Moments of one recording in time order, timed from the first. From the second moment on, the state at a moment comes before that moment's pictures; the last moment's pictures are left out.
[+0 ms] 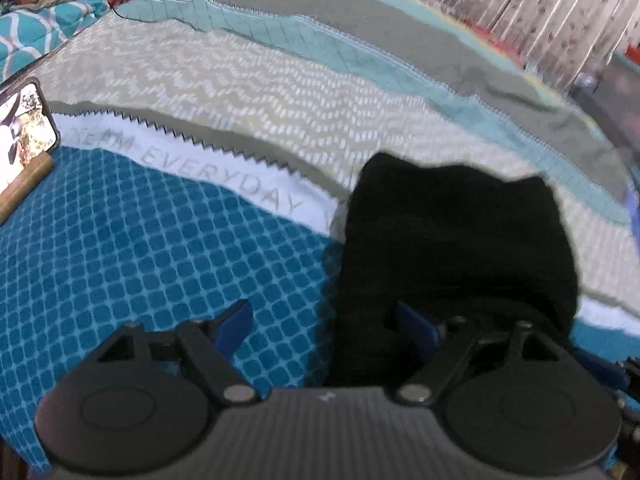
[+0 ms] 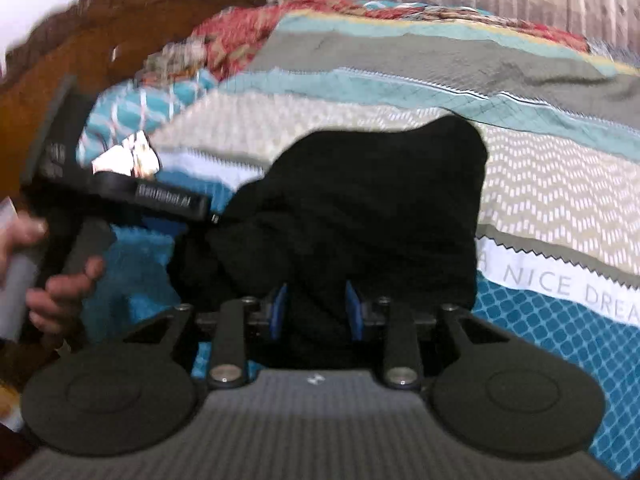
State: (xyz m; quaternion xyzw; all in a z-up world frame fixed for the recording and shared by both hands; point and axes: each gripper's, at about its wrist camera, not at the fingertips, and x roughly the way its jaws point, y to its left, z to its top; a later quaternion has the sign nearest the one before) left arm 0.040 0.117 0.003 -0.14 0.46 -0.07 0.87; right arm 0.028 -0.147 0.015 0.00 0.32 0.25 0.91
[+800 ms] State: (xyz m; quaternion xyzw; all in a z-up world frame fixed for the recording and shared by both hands) left arm 0.040 0.123 0.004 -0.17 0.46 -0.08 0.87; right arm 0.067 -0.113 0.002 0.02 0.34 0.34 0.88
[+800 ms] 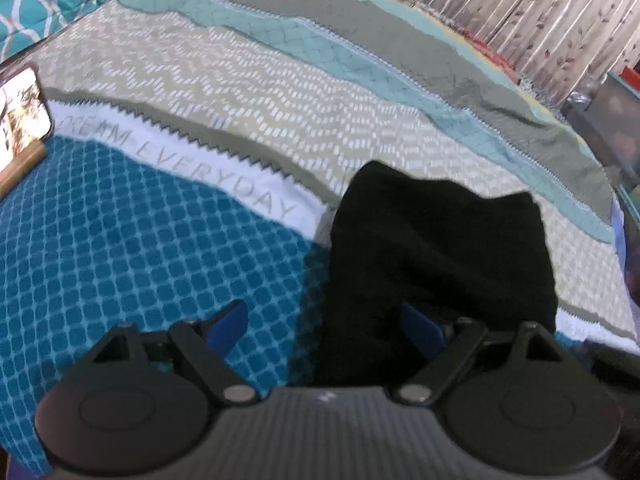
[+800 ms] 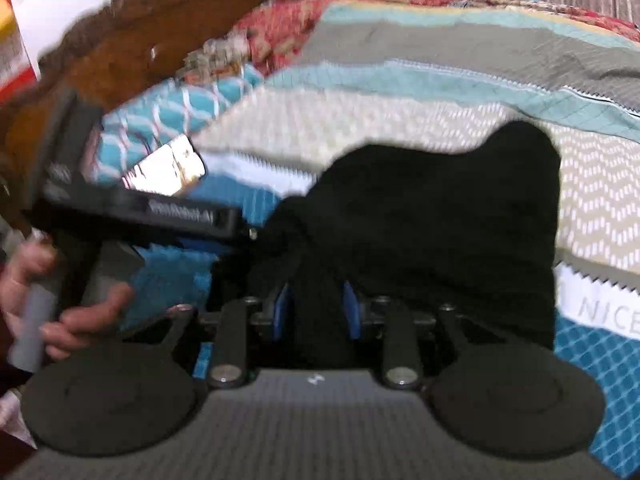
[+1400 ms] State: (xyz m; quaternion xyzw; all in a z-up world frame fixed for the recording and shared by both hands) left arm -0.004 0.066 0.020 -0.02 0.39 -0.09 0.92; right arm 0.191 0.002 -0.010 -0.21 0.38 0.39 0.81
